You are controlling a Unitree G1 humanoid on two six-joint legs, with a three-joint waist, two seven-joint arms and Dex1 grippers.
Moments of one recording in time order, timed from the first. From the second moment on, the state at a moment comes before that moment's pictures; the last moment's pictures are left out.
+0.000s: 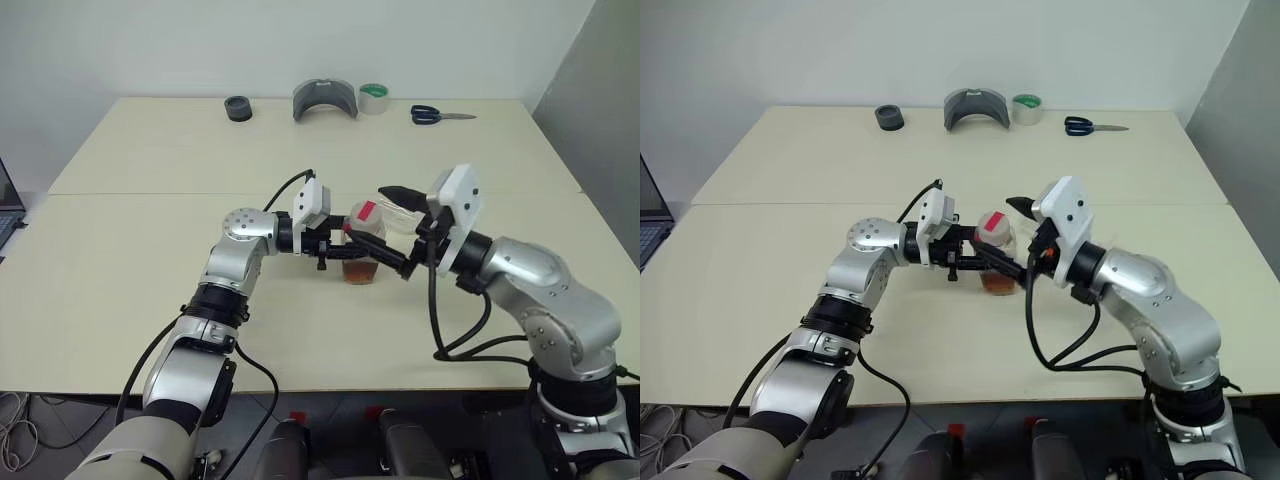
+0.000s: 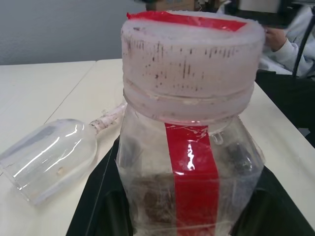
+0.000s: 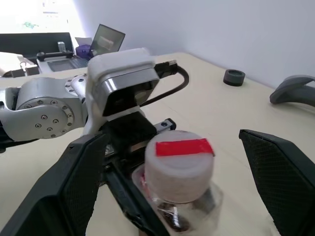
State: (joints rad) left arm -0.84 0.31 -0.13 0.52 -0.26 0.04 -1.34; right arm -0.49 -0.41 0.07 -0.62 0.48 0.80 0.50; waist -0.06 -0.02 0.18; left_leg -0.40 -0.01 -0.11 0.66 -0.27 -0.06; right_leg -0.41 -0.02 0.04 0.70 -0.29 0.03
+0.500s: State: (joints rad) left arm -0.84 0.30 -0.13 0.52 -0.26 0.04 -1.34; right arm -0.48 -0.41 0.11 -0.59 0.35 0.73 0.40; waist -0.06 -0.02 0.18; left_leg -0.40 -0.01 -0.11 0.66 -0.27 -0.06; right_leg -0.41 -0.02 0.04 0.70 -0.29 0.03
